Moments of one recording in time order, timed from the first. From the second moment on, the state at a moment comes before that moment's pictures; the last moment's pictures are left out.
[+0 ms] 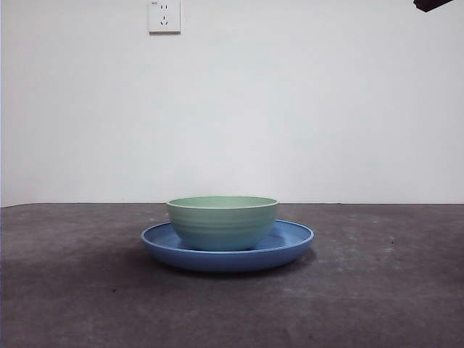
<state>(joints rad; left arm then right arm) -0.59 0.90 1.04 -0.83 0.47 -0.02 0.44 0.82 0.97 -0.91 -0.42 0.11</state>
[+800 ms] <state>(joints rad) -0.34 0.68 0.99 -0.43 0.45 0.11 0.44 0.82 0.97 -0.91 -0.42 0.11</state>
